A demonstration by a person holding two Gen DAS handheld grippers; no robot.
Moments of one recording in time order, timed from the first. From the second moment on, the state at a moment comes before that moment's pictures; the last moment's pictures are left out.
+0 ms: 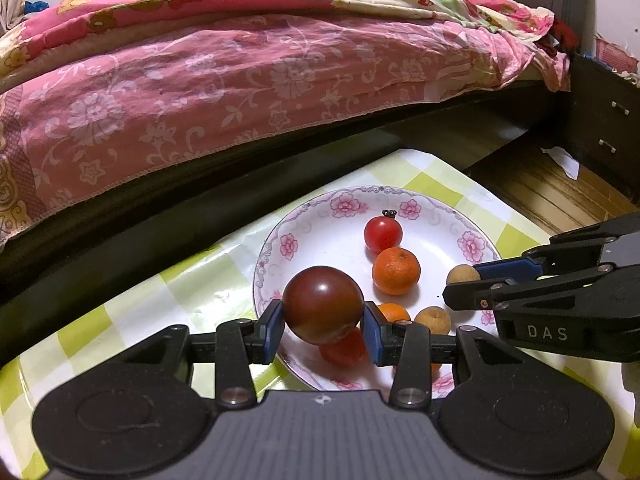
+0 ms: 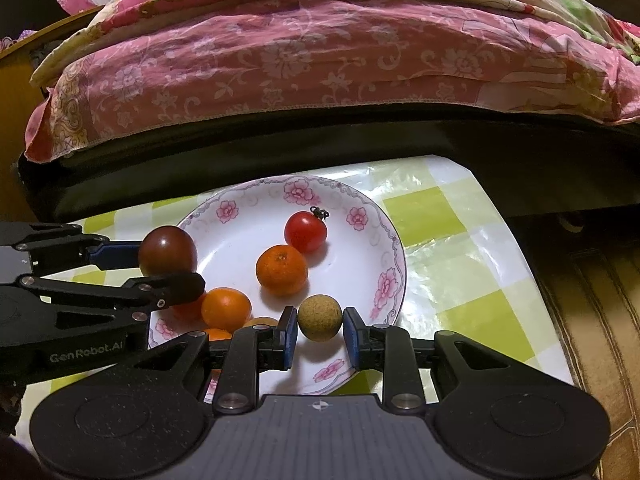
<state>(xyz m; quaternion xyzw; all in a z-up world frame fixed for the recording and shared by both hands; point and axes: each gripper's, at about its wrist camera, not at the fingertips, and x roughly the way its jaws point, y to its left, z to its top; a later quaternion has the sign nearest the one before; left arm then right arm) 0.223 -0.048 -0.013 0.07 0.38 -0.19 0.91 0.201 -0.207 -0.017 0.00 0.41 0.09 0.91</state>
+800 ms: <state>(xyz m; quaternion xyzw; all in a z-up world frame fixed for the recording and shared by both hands) 0.211 -0.051 -0.003 0.08 0.37 -0.18 0.91 0.191 -0.209 -0.006 0.01 0.40 0.08 0.91</state>
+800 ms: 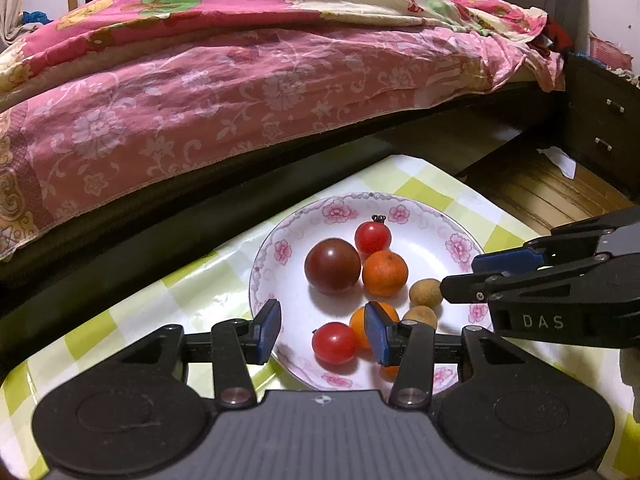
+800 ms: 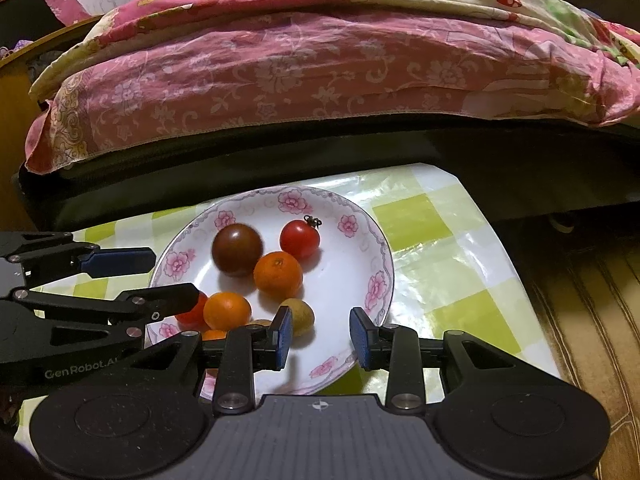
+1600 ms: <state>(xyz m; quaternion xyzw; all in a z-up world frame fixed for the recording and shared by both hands) 0.188 -0.059 0.011 0.09 0.36 -0.18 0.91 0.165 -0.209 0.008 0.01 0.39 0.06 0.92</state>
